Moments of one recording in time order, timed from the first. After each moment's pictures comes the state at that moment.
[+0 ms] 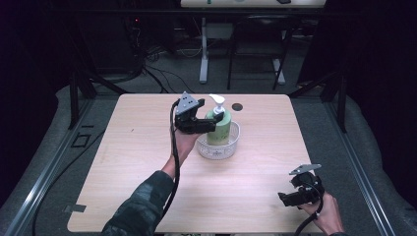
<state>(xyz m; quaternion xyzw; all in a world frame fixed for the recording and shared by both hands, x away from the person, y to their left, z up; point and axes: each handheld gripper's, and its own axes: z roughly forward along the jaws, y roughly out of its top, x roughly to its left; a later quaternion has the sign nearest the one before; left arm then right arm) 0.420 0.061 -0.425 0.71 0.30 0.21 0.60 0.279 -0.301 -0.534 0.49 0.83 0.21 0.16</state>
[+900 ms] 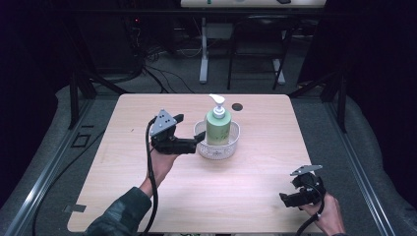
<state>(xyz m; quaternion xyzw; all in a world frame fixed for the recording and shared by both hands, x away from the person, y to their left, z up) 0.353 0.111 -0.426 0.73 0.31 0.22 0.57 0.276 -0.302 -0.533 0.49 0.83 0.20 0.16</state>
